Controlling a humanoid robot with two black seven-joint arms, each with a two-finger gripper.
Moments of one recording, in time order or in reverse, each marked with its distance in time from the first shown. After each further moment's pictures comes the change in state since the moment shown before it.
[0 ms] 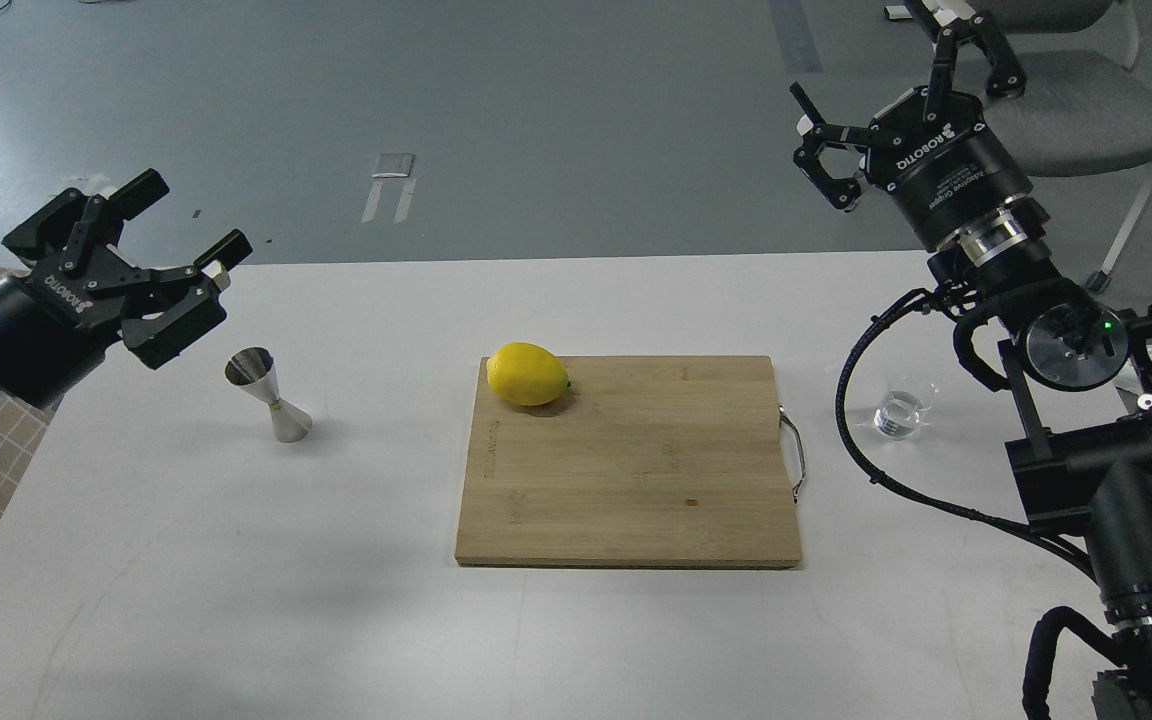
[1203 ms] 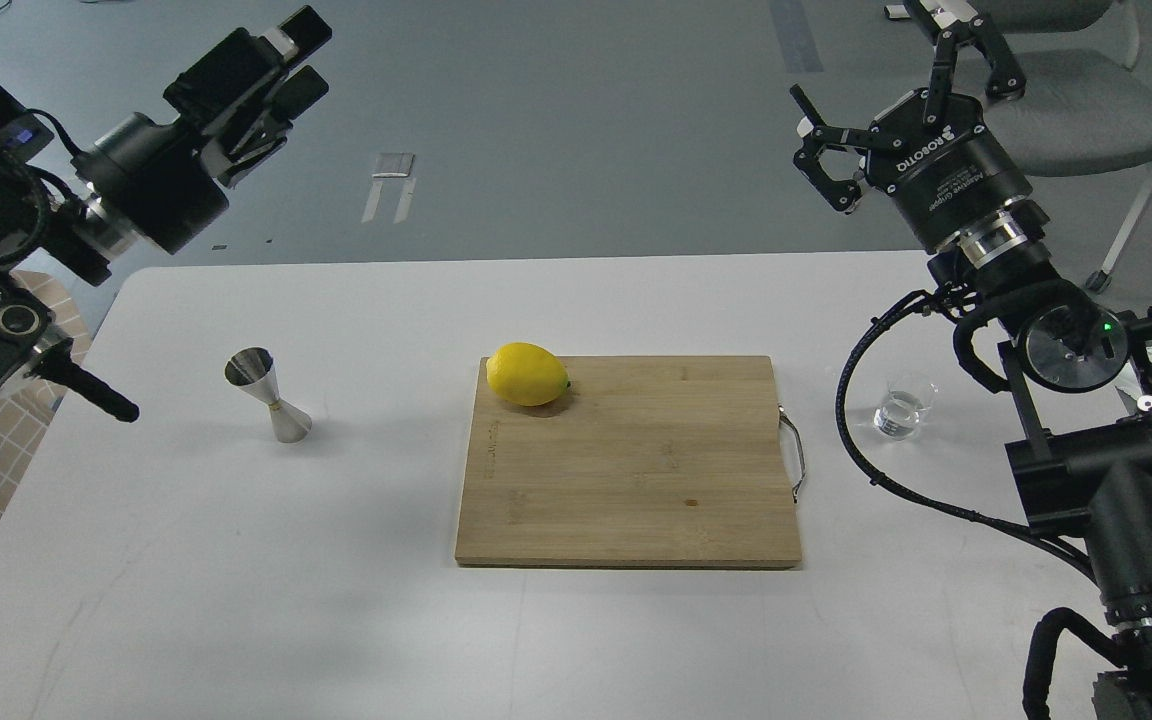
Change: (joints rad) left arm -0.352 -0.276 0.001 0.056 -0.634 -0.653 0.013; right arm -0.002 0.000 0.000 -0.002 0.000 0.001 0.000
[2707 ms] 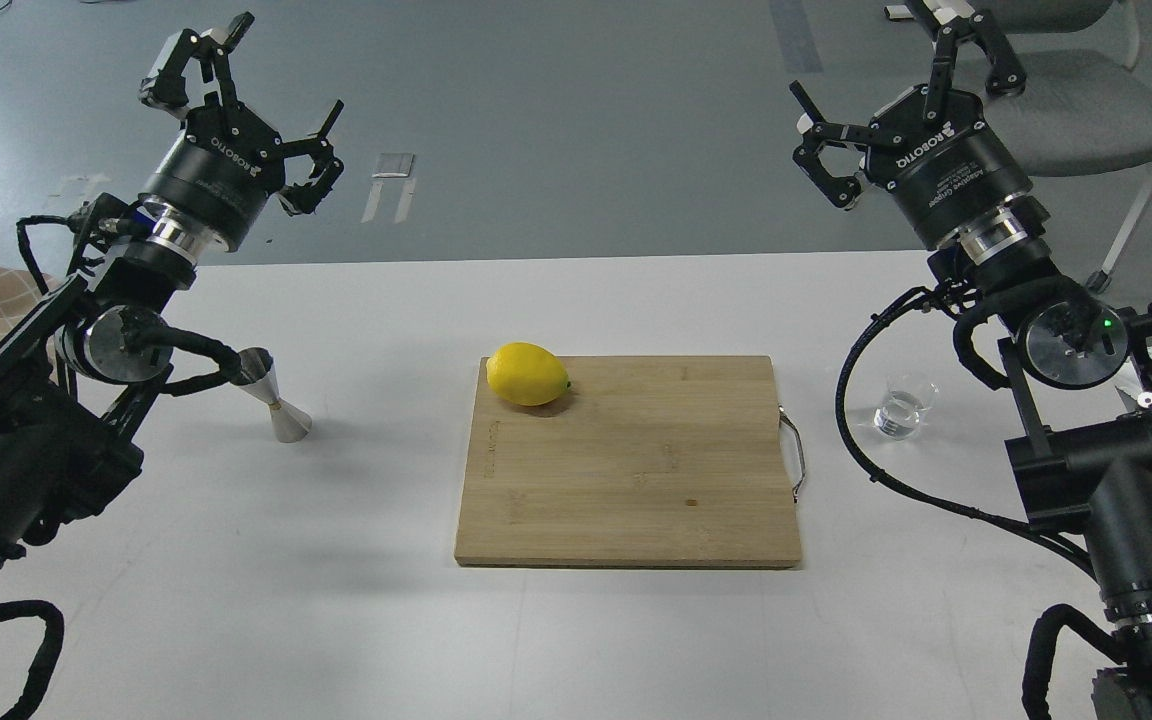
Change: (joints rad) left arm -0.109 -0.359 0.000 0.571 -1.069 -0.292 0.197; right arm 0.006 0.000 0.000 -0.002 -0.002 0.000 0.000
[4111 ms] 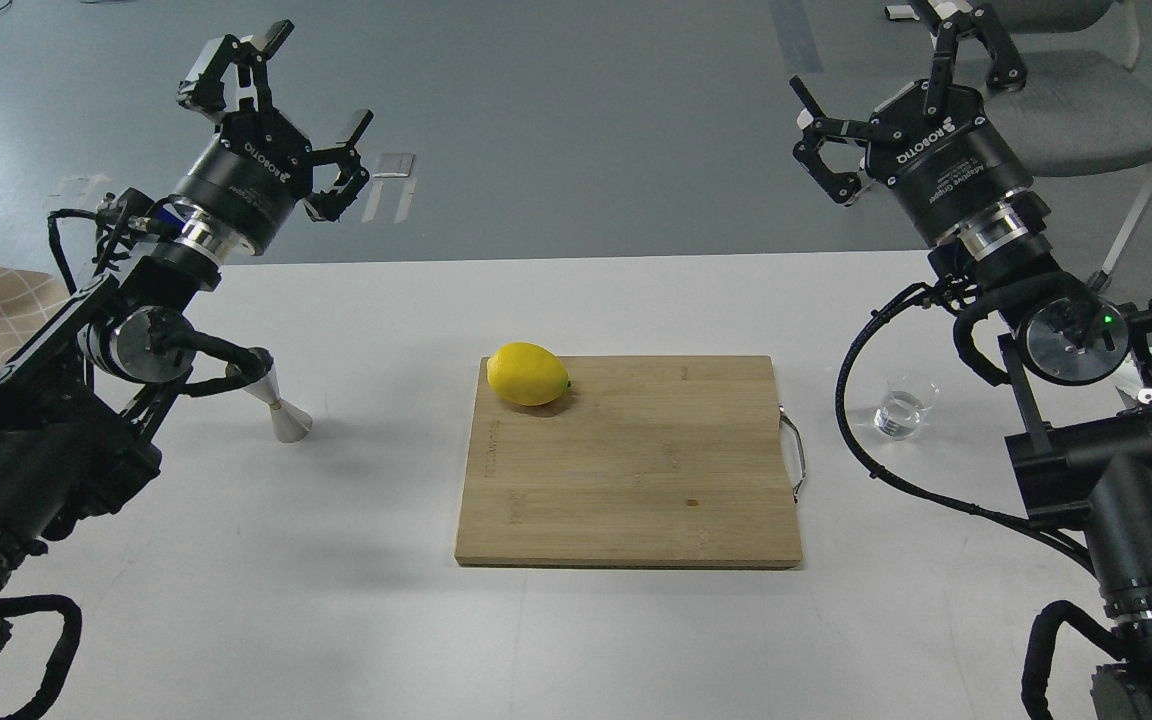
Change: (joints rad) left arm -0.017 -0.032 0.025 0.016 0.050 0.000 0.001; right arm 0.008 0.000 0.002 -0.003 -0.003 0.000 0.000
